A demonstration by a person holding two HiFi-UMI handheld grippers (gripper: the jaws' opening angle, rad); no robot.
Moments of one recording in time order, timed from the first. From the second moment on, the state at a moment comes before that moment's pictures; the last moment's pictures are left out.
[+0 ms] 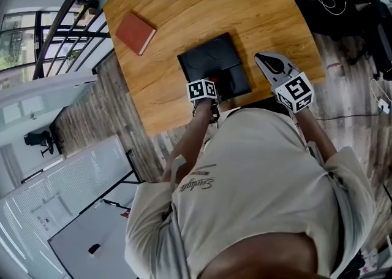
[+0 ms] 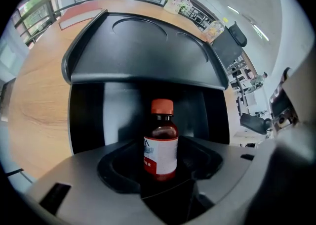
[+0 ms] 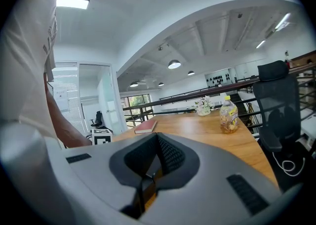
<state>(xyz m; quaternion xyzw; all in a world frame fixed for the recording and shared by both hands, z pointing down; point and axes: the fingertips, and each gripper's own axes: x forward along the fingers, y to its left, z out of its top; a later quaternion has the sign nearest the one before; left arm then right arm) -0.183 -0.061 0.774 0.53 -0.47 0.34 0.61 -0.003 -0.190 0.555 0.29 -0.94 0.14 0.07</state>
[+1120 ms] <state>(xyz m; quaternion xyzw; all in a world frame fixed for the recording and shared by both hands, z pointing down) -0.184 -0.112 0.624 0.69 -0.52 0.17 0.47 -0.062 -0.180 0.503 0.24 -0.96 0.08 0.08</state>
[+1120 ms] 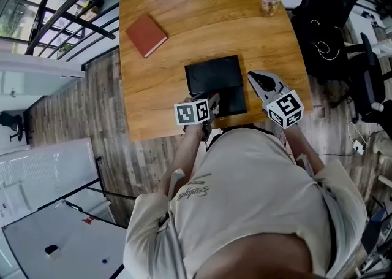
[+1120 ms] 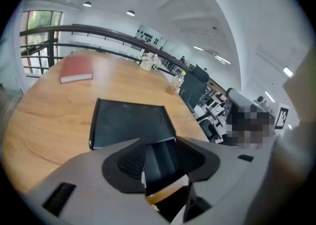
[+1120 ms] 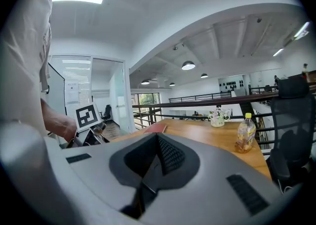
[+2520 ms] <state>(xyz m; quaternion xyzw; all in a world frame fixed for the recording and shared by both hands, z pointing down) -0.250 -0.186 0.385 0.76 -0.64 0.05 0.10 -0.132 -0.194 0.362 0.17 -0.98 -0.07 0.00</state>
